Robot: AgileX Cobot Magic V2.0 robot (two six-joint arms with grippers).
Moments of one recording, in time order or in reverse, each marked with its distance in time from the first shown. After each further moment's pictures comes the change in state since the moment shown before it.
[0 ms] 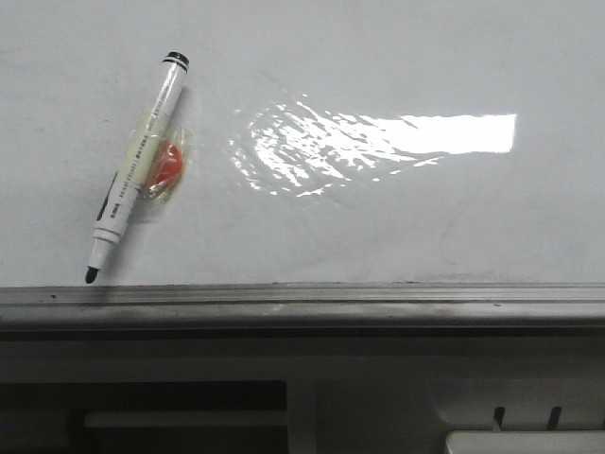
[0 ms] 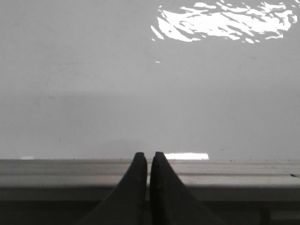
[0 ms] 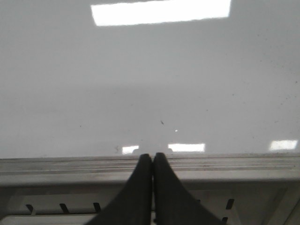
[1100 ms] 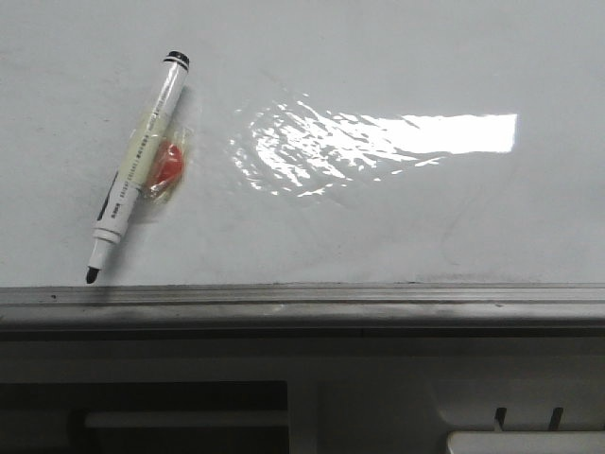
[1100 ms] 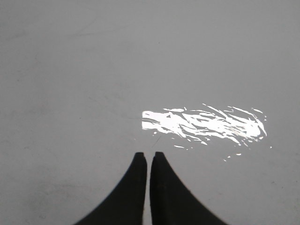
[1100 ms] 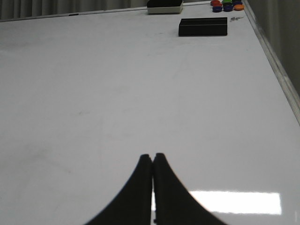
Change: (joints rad) left arm 0.000 0.000 0.000 -0.108 -0.374 -0.028; right arm 0.000 0.000 0.000 -0.016 -0.756 0.000
